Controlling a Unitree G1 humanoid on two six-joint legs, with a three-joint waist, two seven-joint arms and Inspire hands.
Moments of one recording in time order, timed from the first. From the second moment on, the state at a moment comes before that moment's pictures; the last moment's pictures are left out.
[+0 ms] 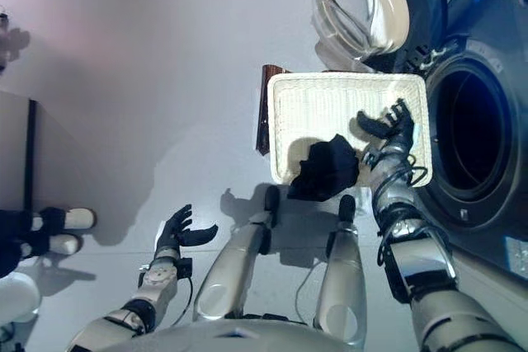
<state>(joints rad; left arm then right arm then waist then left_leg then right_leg) -0.15 0.26 -0.25 1.17 -0.35 -0.37 0.26 -0.55 -0.39 0.21 0.92 0.53 -0.24 -0.30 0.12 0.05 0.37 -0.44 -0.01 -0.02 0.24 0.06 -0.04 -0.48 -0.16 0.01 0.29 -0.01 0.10</state>
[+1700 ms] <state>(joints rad) -0.34 0.37 -0.18 1.09 -0.28 -0.35 0.32 -0.85 -0.48 0.83 1.10 -0.47 -0.10 -0.32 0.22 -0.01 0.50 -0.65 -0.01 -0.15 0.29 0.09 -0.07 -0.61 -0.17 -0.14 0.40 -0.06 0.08</state>
